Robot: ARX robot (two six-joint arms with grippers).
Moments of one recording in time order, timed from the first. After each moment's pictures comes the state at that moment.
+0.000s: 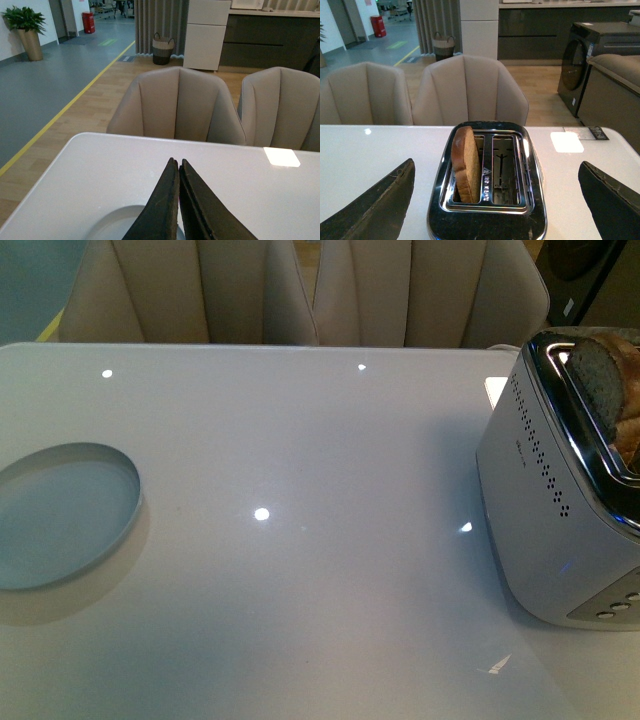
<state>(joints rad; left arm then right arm) 0.00 1.21 0.13 1.06 0.00 -0.01 0.00 0.01 0.02 0.00 0.00 -0.01</state>
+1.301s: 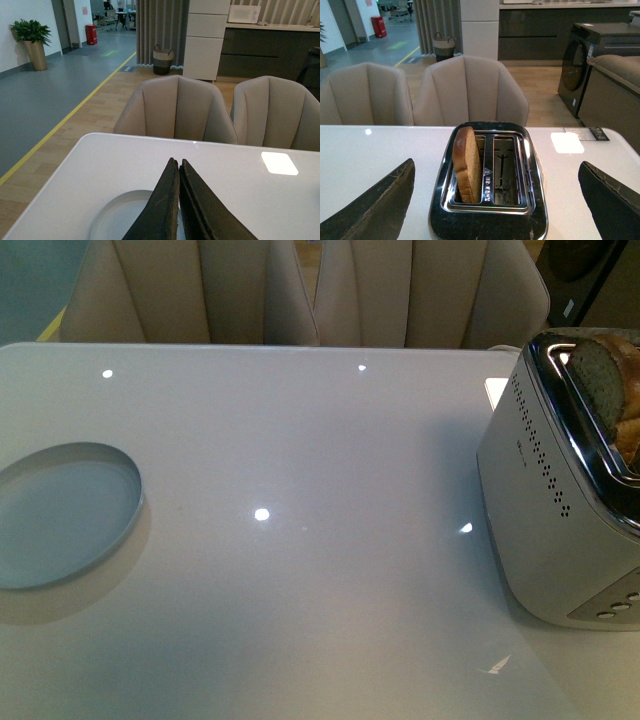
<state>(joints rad) 0.00 0.24 0.01 0.24 0.00 -0.01 0.00 0.01 0.02 0.00 0.00 -0.01</state>
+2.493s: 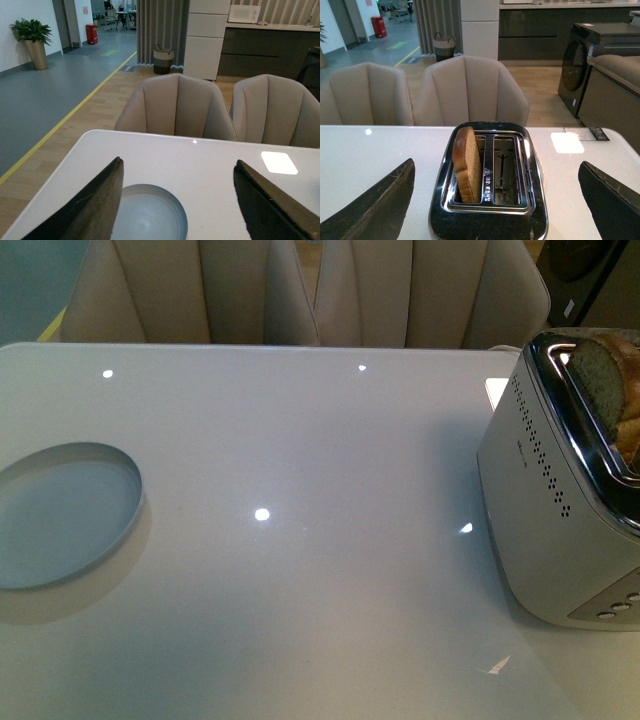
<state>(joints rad) 0.00 0.01 0.01 0.00 0.00 -0.01 0.00 0.00 0.02 0.00 0.00 -0.01</state>
